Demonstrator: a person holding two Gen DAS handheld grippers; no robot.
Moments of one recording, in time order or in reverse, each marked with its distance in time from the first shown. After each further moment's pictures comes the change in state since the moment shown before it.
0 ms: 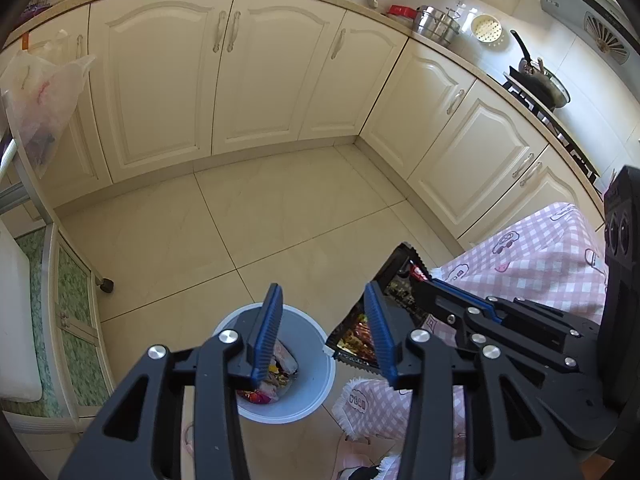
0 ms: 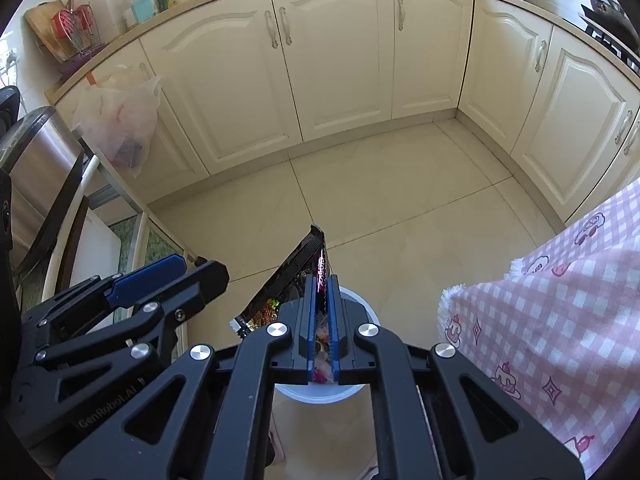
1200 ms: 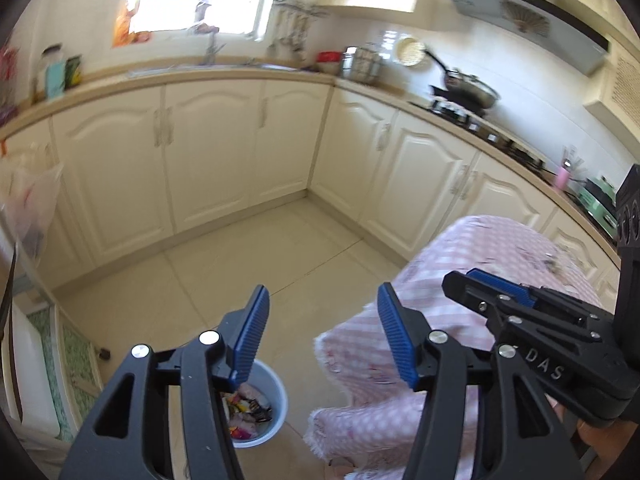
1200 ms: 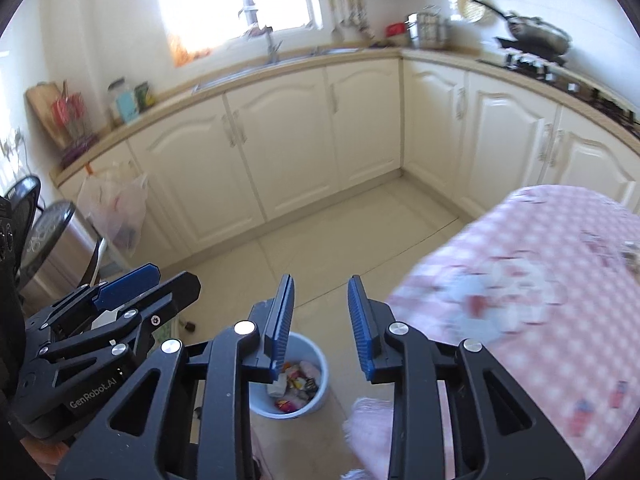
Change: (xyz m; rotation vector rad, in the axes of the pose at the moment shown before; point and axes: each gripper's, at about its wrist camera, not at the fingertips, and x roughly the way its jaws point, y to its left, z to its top) left arm -0.112 -0.167 0.004 0.221 -0.191 -0.066; right arm -0.190 -0.104 -0.025 0.127 -0.284 -0.076
